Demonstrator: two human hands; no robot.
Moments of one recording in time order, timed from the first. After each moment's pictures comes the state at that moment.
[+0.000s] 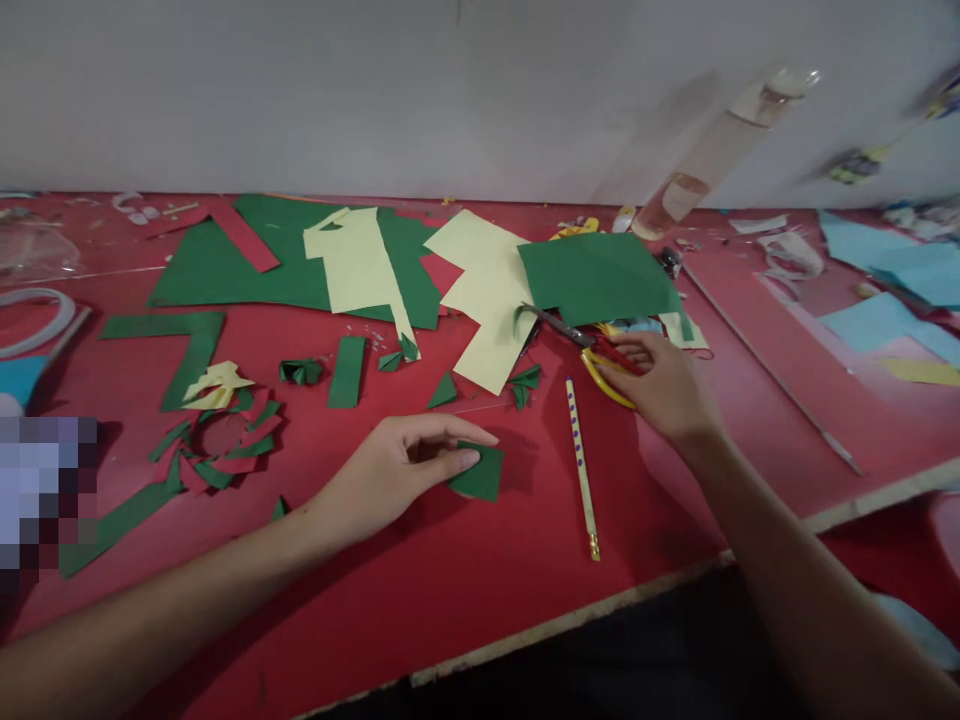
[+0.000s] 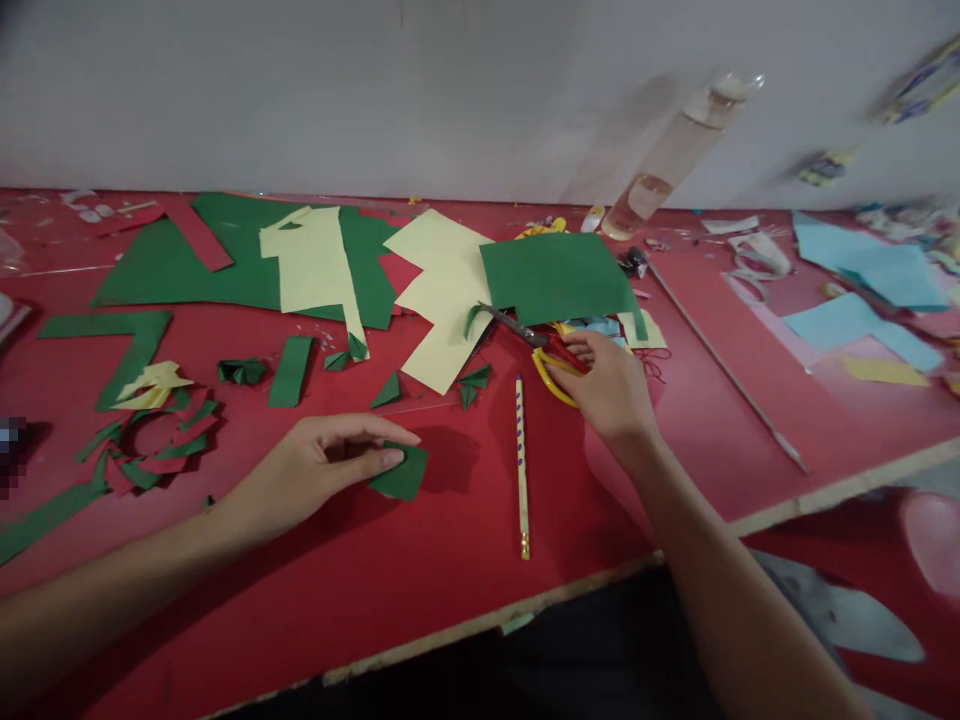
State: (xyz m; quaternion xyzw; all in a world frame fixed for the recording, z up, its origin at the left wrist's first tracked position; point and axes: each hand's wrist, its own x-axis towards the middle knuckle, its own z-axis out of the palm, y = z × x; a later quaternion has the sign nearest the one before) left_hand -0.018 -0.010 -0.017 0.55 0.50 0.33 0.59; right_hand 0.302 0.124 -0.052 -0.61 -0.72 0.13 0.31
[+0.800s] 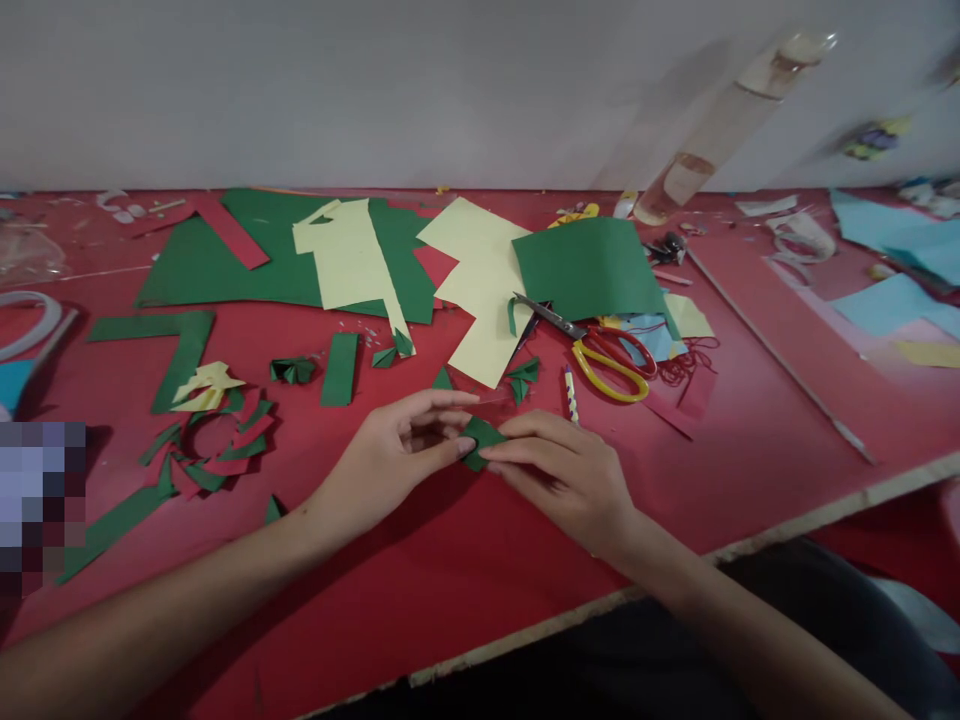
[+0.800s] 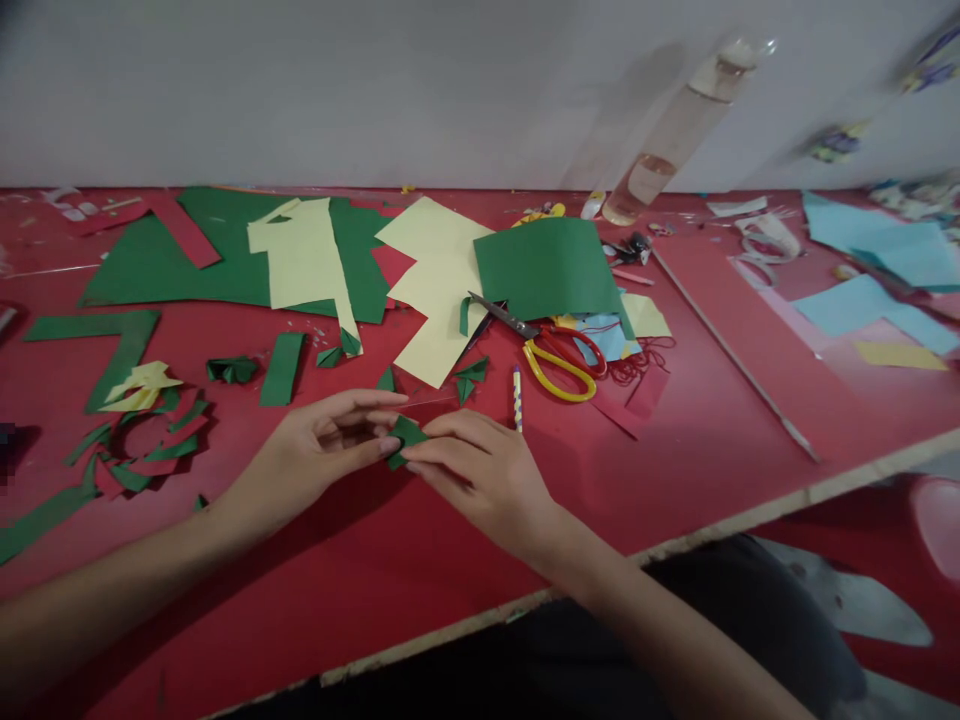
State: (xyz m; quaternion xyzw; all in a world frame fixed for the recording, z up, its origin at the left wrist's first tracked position) left_hand -0.014 -0.005 -0.024 0.50 0.51 0.38 0.59; right_hand 0.200 0.018 -0.029 -0.29 -0.86 0.20 0.36
